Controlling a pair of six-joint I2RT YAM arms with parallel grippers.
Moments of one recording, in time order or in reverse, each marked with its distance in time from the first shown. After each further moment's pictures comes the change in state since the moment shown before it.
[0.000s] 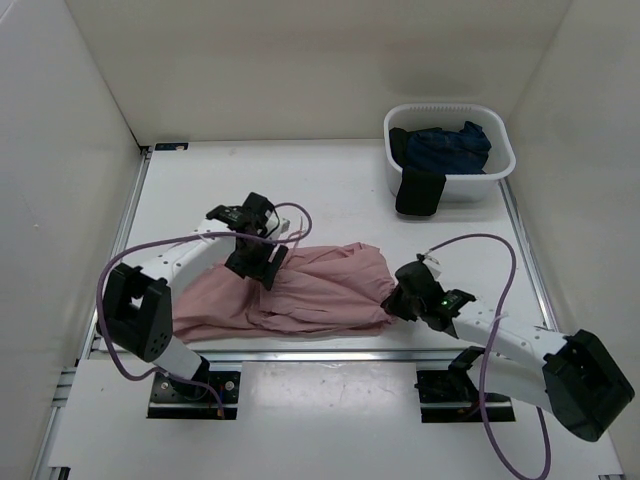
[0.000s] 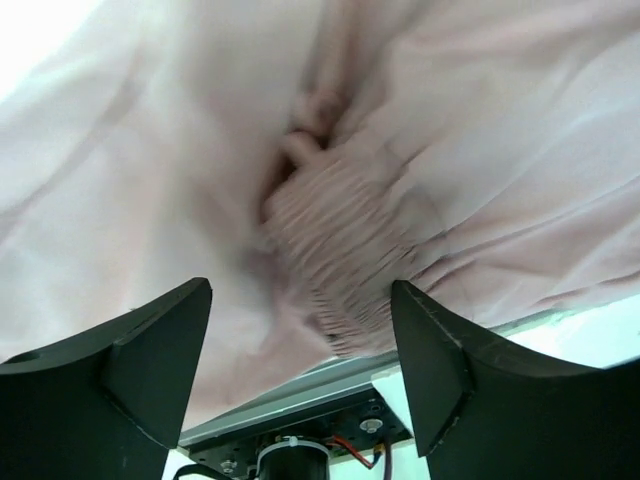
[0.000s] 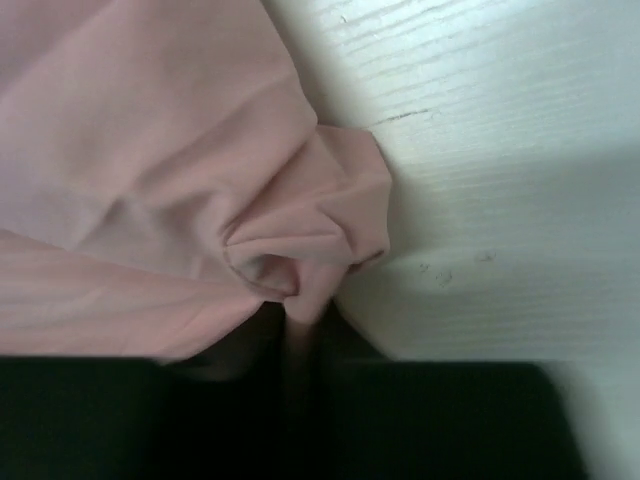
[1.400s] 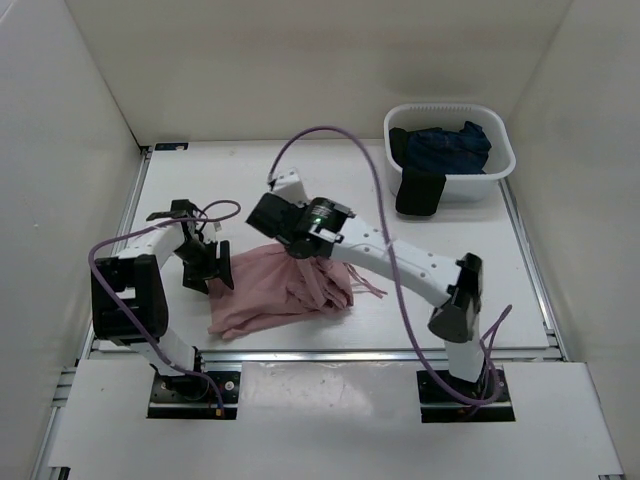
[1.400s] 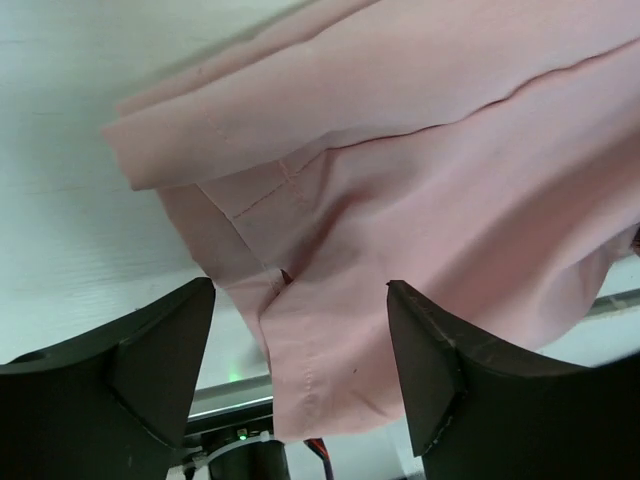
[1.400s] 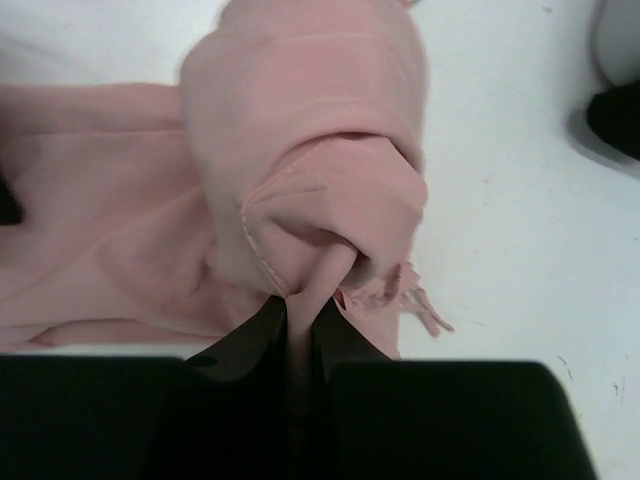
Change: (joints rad) left arm 0.559 0.078 -0.114 0.021 0.229 -0.001; right arm 0.480 0.916 1.727 -0.933 0.473 -0.462
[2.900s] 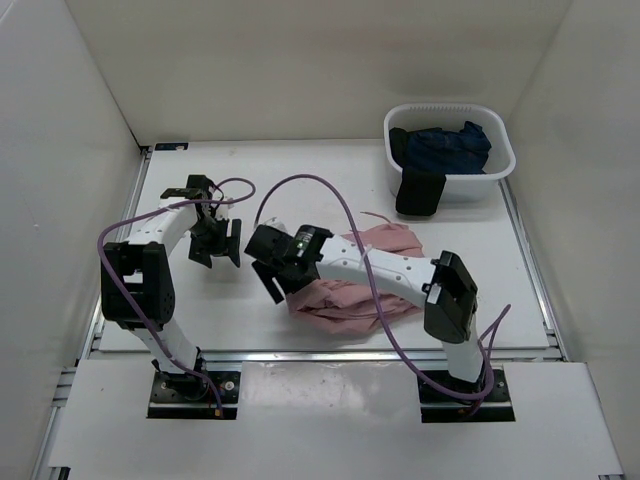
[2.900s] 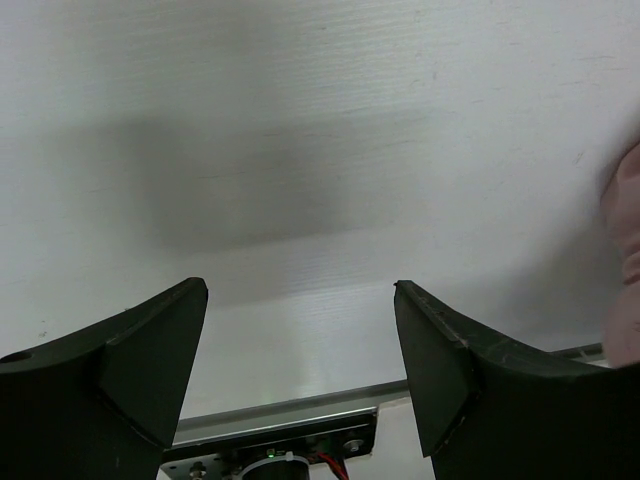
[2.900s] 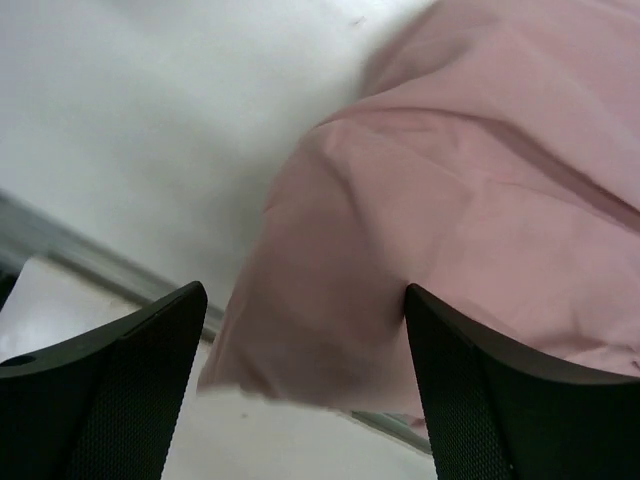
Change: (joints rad) left arm -0.110 0.087 0.229 -0.022 -0.112 0.000; right arm -0.005 -0.016 -0.311 0.143 -0.358 -0.057
